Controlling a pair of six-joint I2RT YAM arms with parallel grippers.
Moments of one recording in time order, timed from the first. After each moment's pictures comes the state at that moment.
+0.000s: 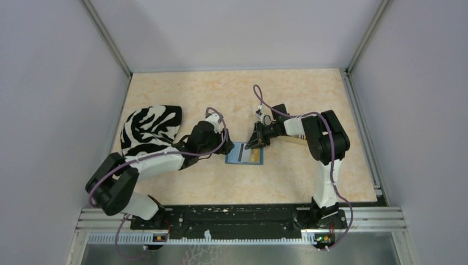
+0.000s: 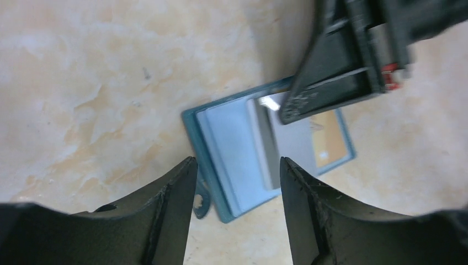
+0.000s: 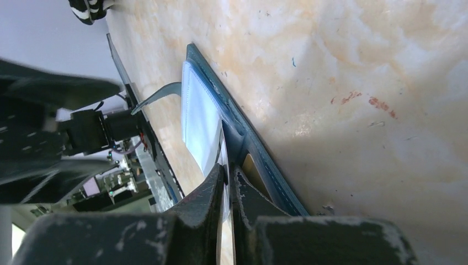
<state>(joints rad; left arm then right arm) -0.73 1.51 0.70 0.19 -0.06 -0.45 0.34 2.02 1.05 -0.08 -0.95 0.43</state>
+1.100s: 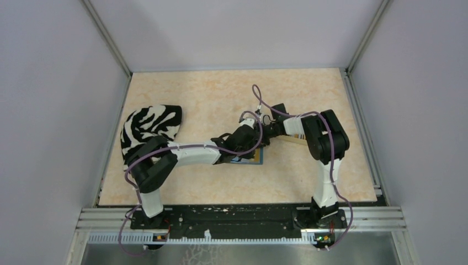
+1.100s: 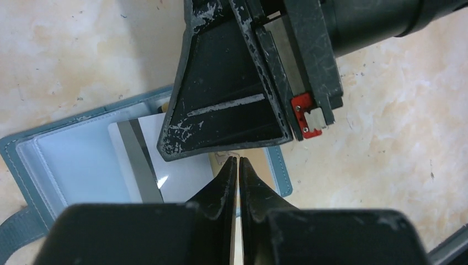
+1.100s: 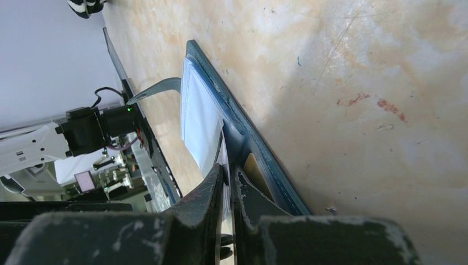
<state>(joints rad) -0.99 1.82 1.06 0.02 -0.21 -0.63 0.34 2.02 1.06 -0.10 -0.95 0.39</state>
